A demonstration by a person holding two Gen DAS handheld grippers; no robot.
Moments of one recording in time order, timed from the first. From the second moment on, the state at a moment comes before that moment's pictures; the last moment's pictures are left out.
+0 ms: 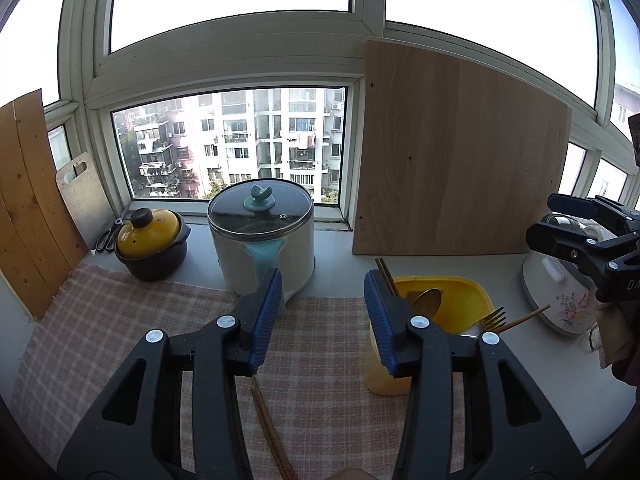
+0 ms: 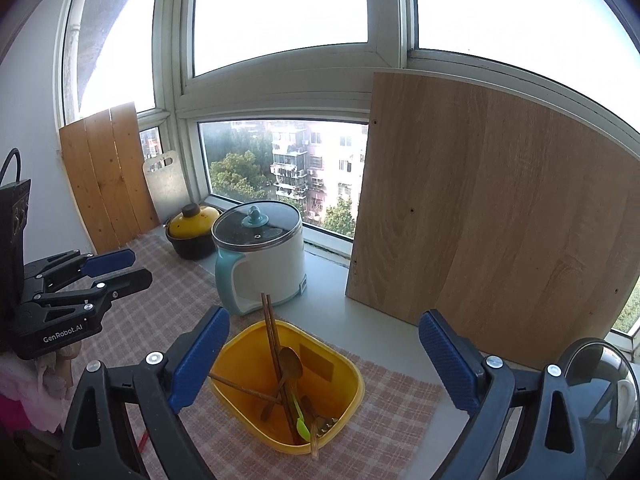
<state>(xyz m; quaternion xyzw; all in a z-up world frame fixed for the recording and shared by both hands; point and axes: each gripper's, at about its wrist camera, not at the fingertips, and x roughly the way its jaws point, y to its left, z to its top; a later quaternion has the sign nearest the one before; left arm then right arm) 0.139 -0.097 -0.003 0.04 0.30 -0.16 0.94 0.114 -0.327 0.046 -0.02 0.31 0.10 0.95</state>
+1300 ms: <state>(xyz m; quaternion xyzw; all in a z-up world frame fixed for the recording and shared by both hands) 0.148 -0.031 -0.215 0.01 0.52 -0.13 0.84 0.060 -0.210 -0.088 -0.03 0.47 0.17 0.86</state>
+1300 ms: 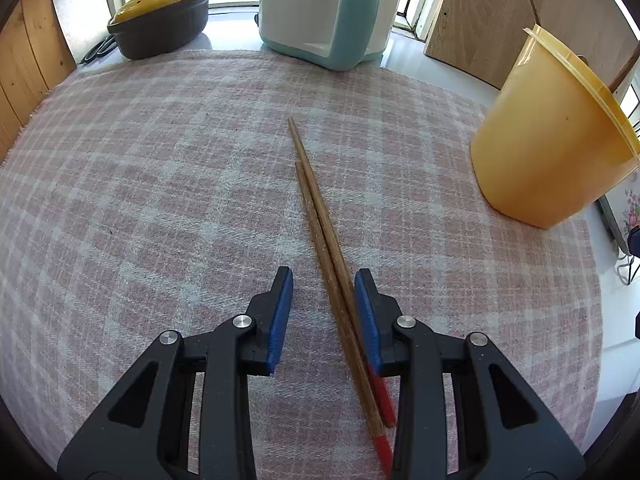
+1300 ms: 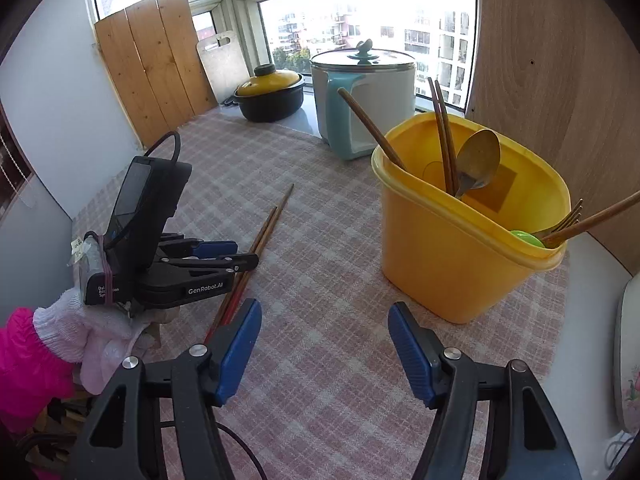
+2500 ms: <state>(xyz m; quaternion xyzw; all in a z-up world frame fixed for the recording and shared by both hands) 0.151 -0.029 -0.218 0.03 0.52 -0.12 0.85 0.082 -0.180 -0.113 -0.02 0.50 0.18 0.85</state>
